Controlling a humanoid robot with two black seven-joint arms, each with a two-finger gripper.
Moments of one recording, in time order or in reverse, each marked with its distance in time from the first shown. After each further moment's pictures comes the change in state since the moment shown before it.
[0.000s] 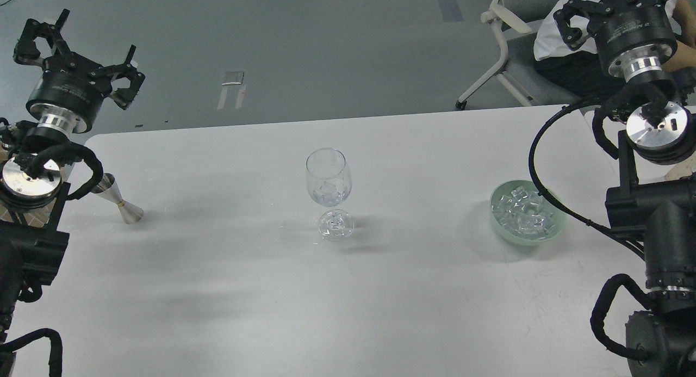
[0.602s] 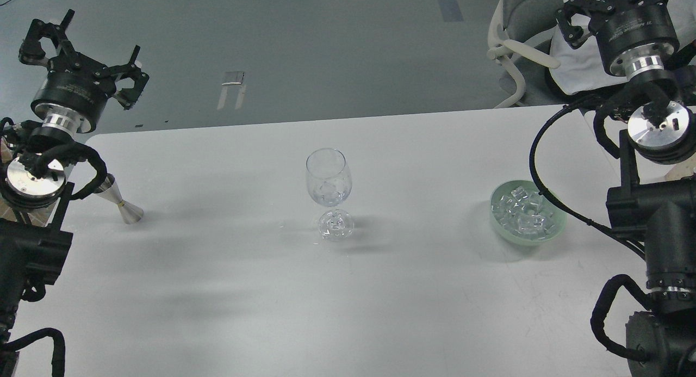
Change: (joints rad) left arm -0.001 -0.004 0.004 0.000 0.000 0.001 0.000; right arm -0.004 0.000 -0.001 0.021 0.000 0.001 -0.001
